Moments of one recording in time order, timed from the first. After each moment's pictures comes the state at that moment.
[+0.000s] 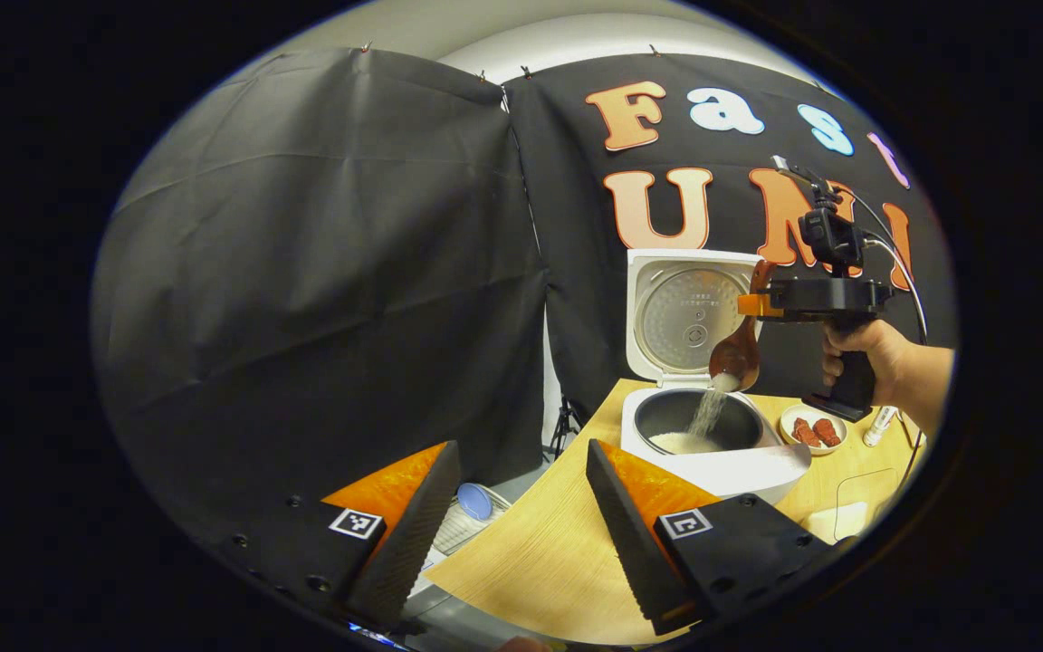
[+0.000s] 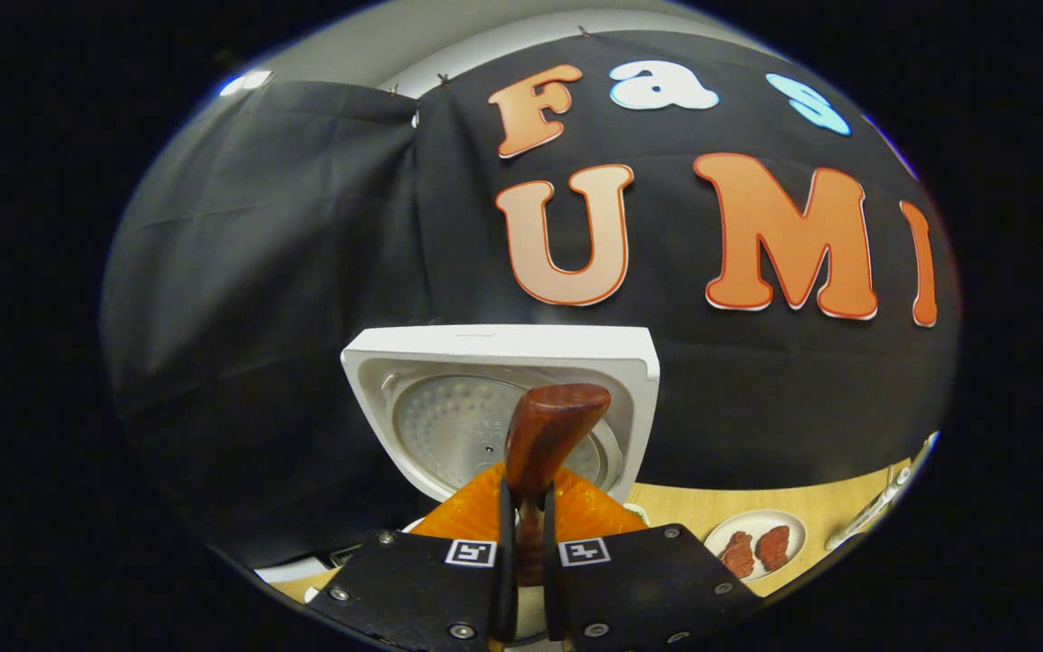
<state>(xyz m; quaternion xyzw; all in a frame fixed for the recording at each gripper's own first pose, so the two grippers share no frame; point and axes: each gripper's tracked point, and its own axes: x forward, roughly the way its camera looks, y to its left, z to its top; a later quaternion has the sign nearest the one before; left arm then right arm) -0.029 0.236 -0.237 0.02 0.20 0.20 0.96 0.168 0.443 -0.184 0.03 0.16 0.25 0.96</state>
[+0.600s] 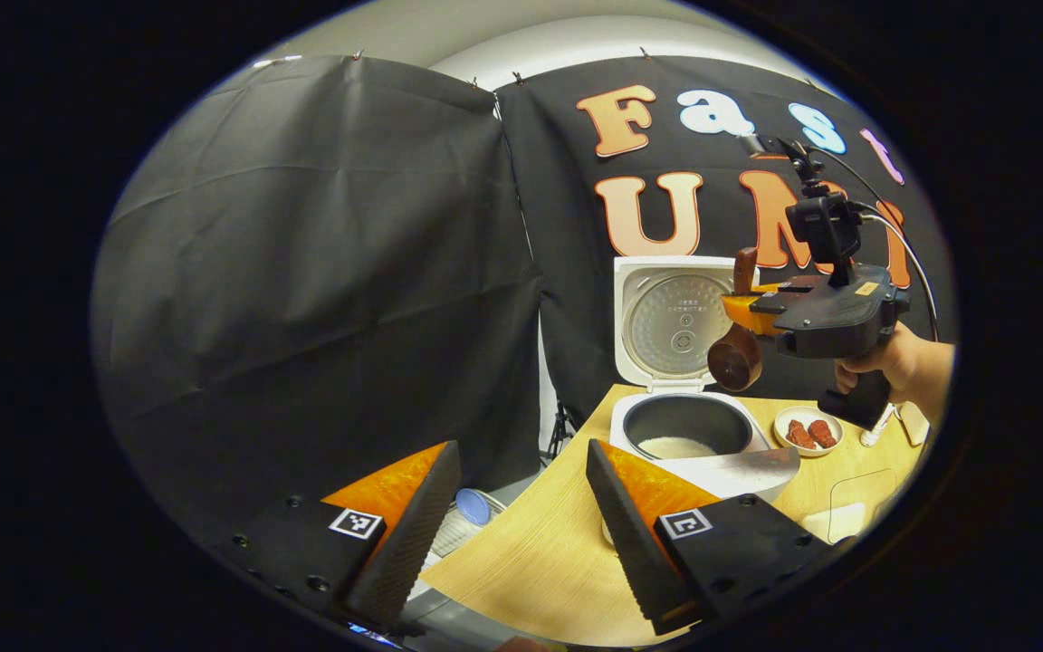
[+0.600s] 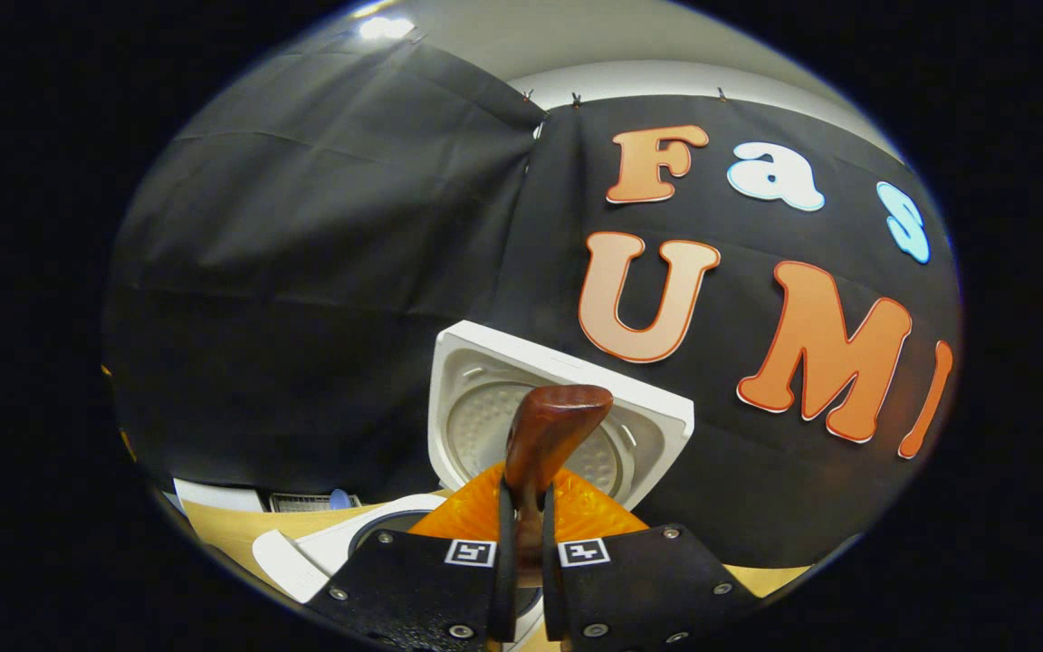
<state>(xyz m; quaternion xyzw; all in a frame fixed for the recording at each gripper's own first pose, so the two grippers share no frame) -0.031 0.222 -0.228 0.03 0.19 0.19 0.96 0.124 0.454 -0.151 -0.10 0.06 0.32 0.94</state>
